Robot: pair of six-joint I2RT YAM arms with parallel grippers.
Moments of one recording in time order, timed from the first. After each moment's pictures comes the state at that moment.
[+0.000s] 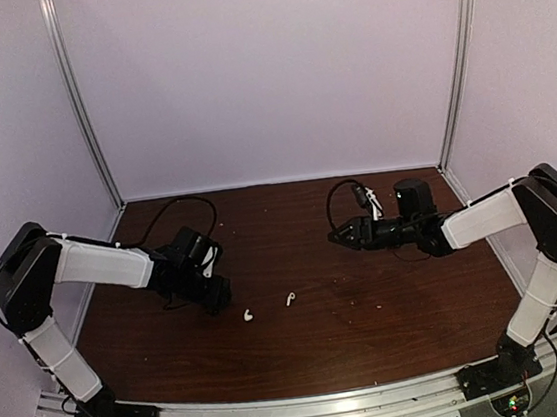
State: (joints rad) left arm -0.65 1.69 0.86 -0.22 -0.06 -0.31; right arm 0.48 1.70 0.78 0.51 -0.66 0.54
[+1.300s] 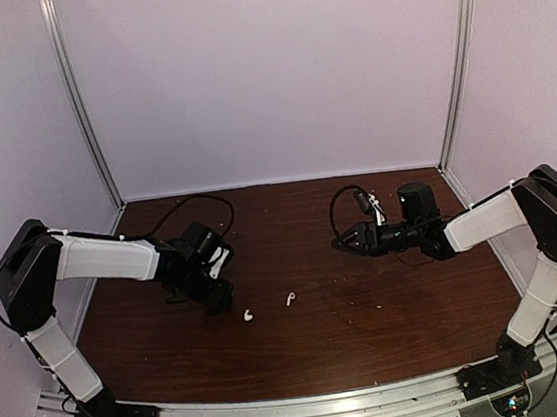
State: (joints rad) left arm -0.70 1.72 0.97 -0.40 -0.10 -0.16; right arm 0.45 1.69 0.75 0.52 -0.74 0.55
